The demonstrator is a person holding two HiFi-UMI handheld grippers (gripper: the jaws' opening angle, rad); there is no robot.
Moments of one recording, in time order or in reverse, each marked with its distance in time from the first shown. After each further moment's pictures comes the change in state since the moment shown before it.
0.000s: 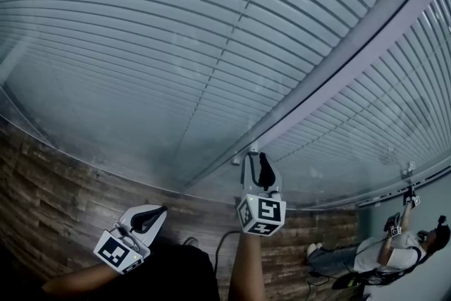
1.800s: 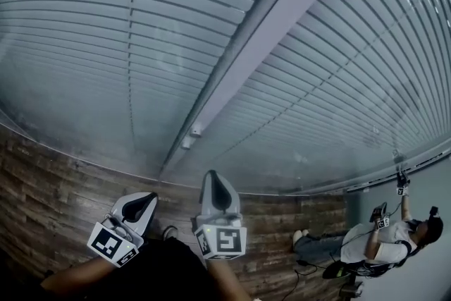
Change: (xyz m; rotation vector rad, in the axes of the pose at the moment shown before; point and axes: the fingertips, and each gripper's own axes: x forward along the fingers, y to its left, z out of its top) left arm 0.094 -0.070 -0.010 -0.049 -0.015 0.034; right arm -0.086 -0.016 -0.021 0.090 -0.087 0.090
